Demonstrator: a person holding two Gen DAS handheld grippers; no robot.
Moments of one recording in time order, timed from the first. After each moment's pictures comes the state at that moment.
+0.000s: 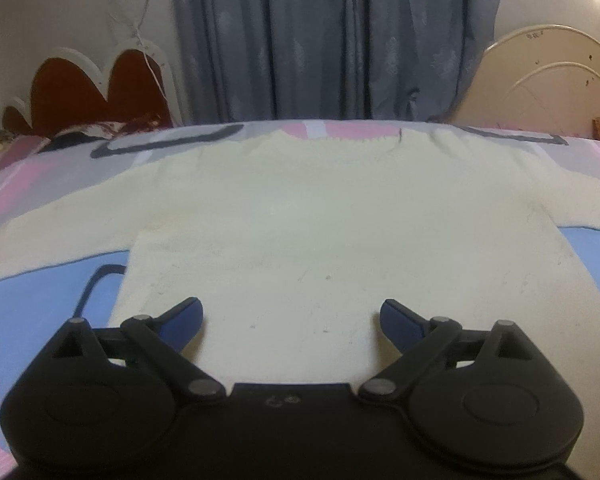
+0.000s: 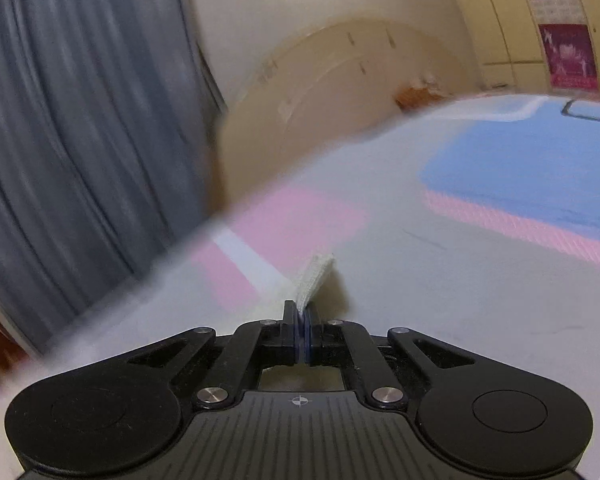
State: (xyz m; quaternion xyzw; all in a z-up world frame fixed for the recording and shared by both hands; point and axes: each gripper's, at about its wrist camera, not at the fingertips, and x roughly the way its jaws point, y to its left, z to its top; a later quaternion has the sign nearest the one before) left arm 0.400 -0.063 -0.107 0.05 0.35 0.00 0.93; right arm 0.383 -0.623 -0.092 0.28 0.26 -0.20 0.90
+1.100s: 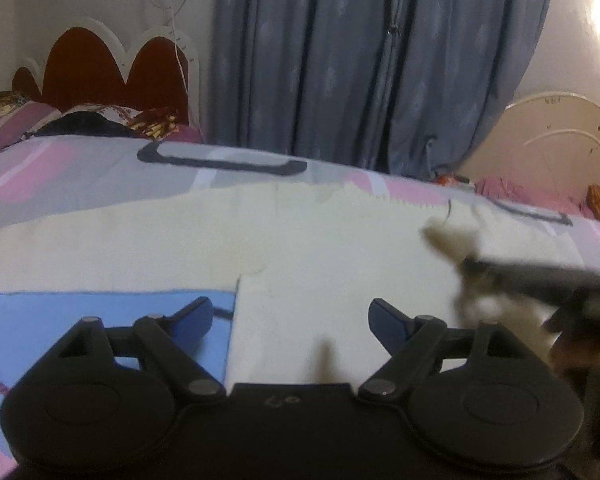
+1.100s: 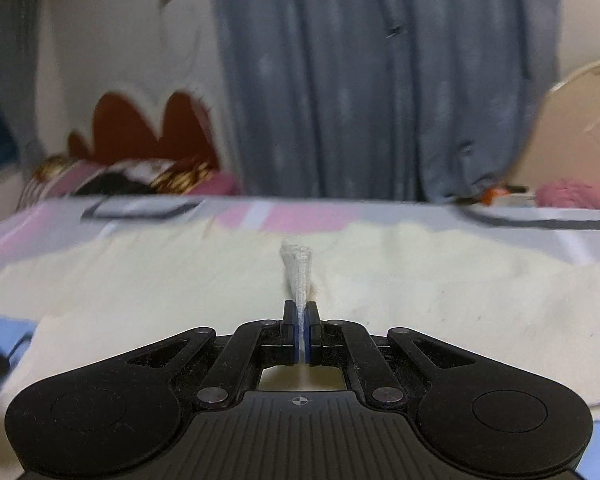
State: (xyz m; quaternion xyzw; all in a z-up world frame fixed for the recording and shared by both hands) left arm 0.415 0.036 -0.060 -0.04 0.33 -0.01 0.94; right arm 0.493 -0.204 -0.091 0.04 0.30 0.18 0.93
